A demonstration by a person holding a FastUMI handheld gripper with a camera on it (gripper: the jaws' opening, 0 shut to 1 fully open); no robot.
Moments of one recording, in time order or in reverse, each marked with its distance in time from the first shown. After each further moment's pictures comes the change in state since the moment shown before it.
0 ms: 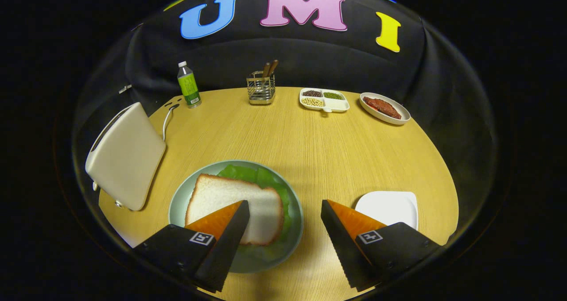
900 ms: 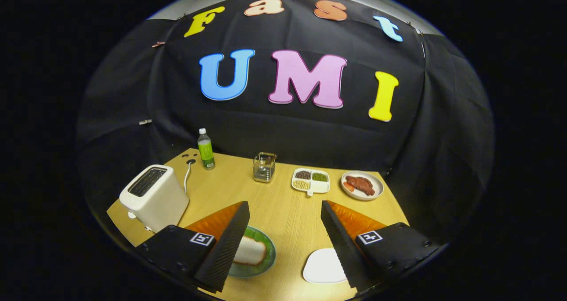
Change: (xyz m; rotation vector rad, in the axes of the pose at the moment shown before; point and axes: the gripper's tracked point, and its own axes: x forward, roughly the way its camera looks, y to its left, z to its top) arm -0.149 -0.014 0.165 -0.123 -0.419 0.030
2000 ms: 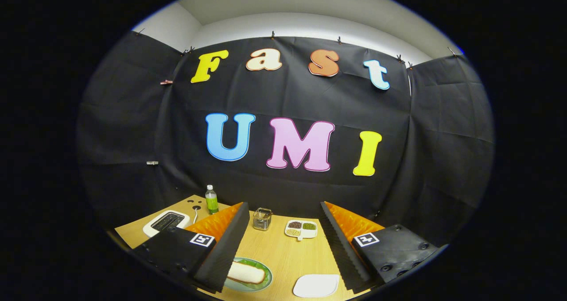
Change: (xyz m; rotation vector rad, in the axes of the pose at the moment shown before) arm -0.093 -0.014 0.114 0.018 -0.303 -0.039
